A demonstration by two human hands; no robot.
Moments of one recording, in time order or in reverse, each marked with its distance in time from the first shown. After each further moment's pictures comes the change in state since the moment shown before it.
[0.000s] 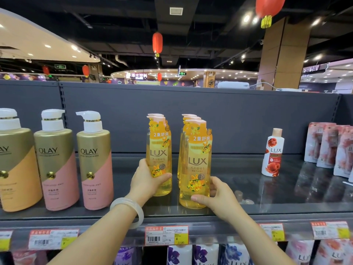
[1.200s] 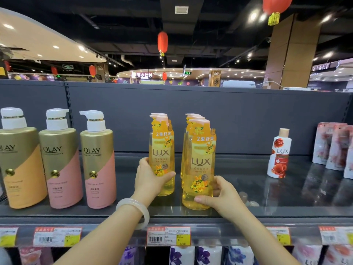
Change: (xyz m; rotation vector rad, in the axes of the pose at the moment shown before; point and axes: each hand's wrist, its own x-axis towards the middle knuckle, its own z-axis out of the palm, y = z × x) left_hand -0.002 0.001 0.005 -0.080 0.089 -0.040; right_hand 0.005 0.002 -0.005 0.004 -0.018 0.003
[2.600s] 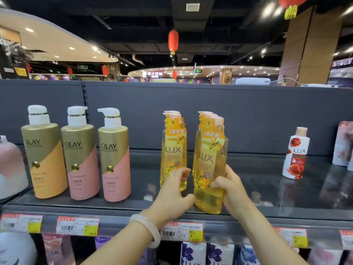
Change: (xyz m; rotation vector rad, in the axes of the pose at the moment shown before) left_hand -0.054 -0.001 -0.003 0.103 -0.323 0.379; right_hand 0.012 -0.013 0.017 0.617 -0.091 -0.127
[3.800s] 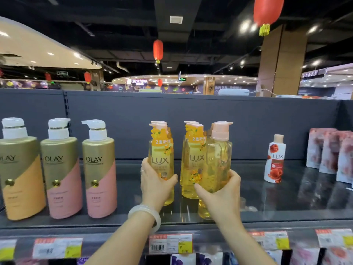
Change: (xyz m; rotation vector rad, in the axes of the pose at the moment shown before) left_hand 0.049 -0.006 -0.002 -0.066 0.495 -0.177; right_hand -0.025 -0.020 0.024 -0.550 0.580 -0.164
